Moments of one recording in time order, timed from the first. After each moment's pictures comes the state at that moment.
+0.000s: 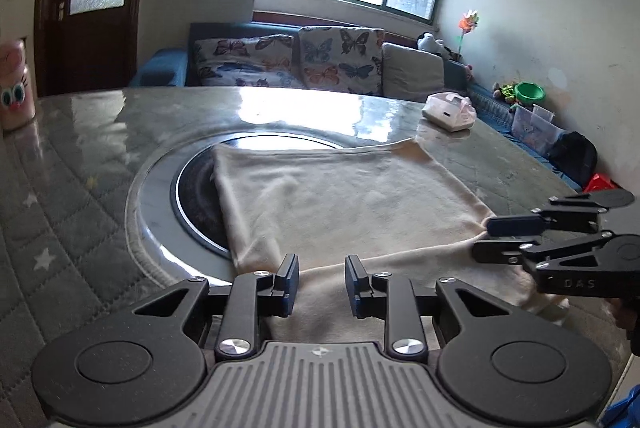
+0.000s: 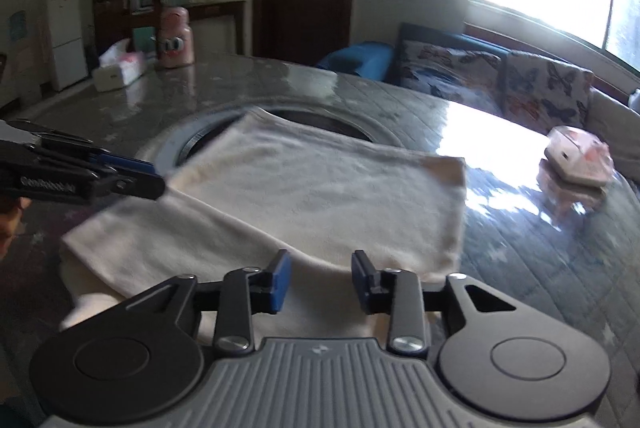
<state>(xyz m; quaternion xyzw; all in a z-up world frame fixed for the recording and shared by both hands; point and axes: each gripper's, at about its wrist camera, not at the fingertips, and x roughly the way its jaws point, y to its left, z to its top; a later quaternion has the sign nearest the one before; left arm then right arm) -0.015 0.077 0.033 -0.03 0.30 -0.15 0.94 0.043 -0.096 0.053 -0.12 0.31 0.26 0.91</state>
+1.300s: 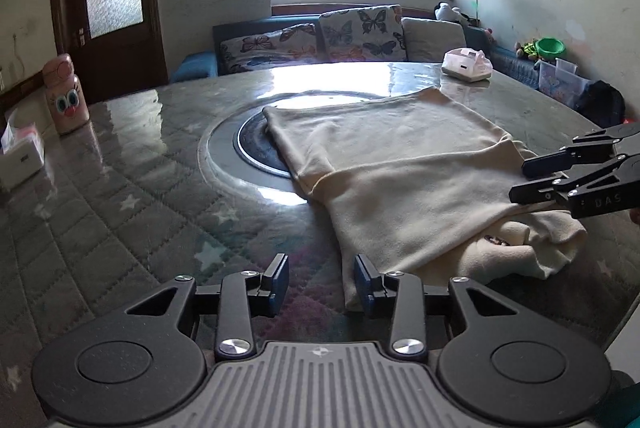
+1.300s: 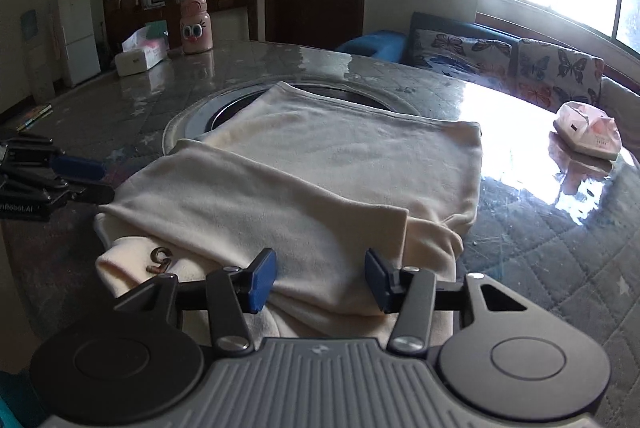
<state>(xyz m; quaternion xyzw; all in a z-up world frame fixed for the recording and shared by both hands) -0.089 0.096 0.022 0.05 0.31 -0.10 0.94 0.005 -0.115 0.039 -0.11 0.33 0.27 0.90</state>
